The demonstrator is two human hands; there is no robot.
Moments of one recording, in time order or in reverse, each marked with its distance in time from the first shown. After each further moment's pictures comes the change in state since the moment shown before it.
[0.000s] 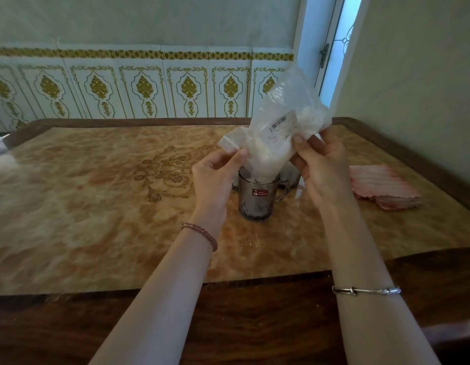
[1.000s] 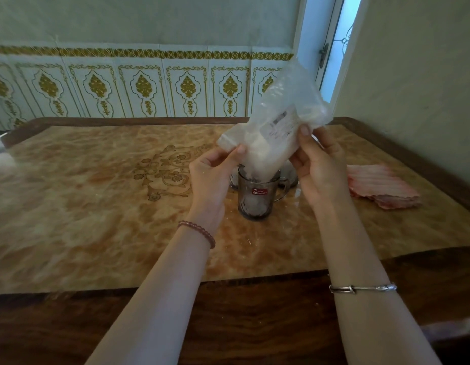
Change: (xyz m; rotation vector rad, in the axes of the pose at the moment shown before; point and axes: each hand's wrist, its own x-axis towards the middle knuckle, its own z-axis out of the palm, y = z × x) left_hand 0.001 0.003 -0.002 -0.040 -0.009 -0.012; right_hand 0.000 0.003 0.005 0.162 0.062 0.047
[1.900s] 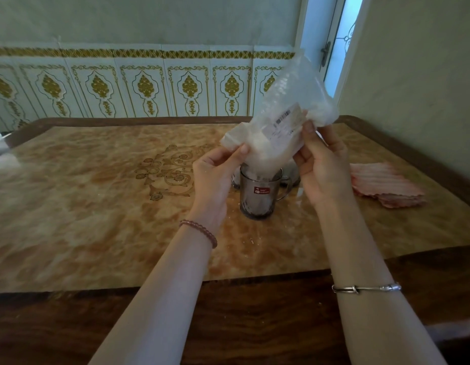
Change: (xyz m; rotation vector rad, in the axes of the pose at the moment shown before) left_hand 0.000 0.000 0.000 -0.034 -0.046 -0.022; right_hand 0.002 0.001 0.001 0.064 -0.010 -0.014
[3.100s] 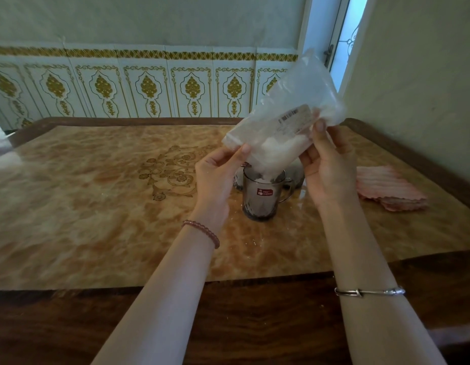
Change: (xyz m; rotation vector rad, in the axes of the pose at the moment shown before) left_hand 0.000 0.003 0.000 0.009 0.001 -0.016; right_hand -0.002 -0.004 0.002 0.033 0.020 -0.030
